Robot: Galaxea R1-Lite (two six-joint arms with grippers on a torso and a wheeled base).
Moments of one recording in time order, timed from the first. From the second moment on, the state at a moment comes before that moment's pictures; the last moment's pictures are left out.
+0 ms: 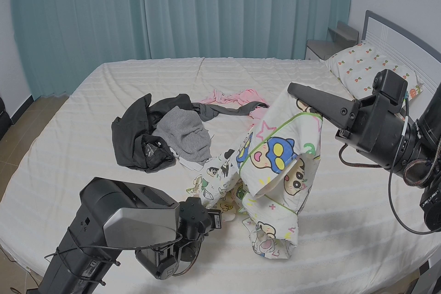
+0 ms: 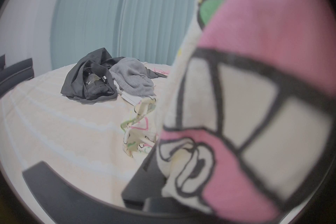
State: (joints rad) left arm -0.66 2.62 -0.77 -1.55 0.46 -0.31; right arm 0.65 1.53 -0.60 -1.20 0.39 0.67
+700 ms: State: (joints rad) left arm -0.51 2.12 -0.33 -1.47 0.29 -0.35; right arm 0.32 1.57 -0.54 -1.19 0.35 0.67
